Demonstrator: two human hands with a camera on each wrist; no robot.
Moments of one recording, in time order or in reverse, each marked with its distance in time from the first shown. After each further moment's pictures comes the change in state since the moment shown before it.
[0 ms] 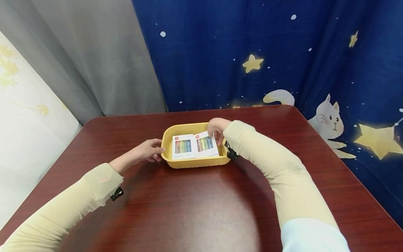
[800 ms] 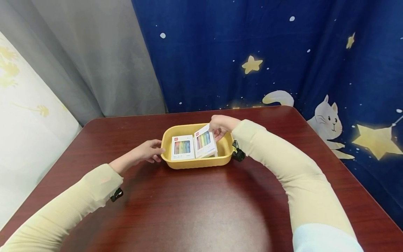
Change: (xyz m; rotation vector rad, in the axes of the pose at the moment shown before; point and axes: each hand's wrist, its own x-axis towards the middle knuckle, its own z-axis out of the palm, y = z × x) left_hand 0.000 -0.001 0.001 -0.017 0.001 -0.013; right_hand -0.020 0.012 -0.008 0.243 0.008 -0.220
